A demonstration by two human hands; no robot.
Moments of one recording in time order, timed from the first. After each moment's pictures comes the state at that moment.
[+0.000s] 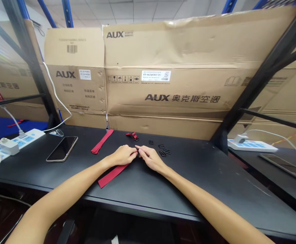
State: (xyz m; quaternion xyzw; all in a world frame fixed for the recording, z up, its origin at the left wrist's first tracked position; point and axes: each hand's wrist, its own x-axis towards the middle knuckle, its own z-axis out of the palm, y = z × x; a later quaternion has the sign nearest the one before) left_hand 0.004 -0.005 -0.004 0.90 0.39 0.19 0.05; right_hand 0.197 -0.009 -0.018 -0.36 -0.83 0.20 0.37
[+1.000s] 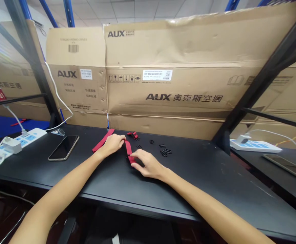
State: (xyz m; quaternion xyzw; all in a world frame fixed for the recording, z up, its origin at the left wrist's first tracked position) left_hand -0.041 0.034 0.002 0.83 0.50 0.25 0.01; right_hand 0.185 -0.038 -0.006 -0.23 -0.92 0.08 0.32
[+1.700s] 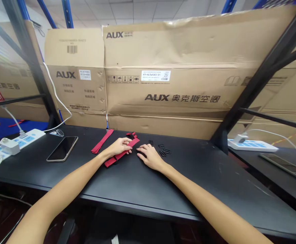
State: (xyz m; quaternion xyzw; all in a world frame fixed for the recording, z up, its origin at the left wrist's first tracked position) left_hand -0.015 0.029 -0.013 0.69 0.32 0.37 0.54; right_hand 0.205 0.003 -0.030 -0.41 -0.88 -0.01 0.24
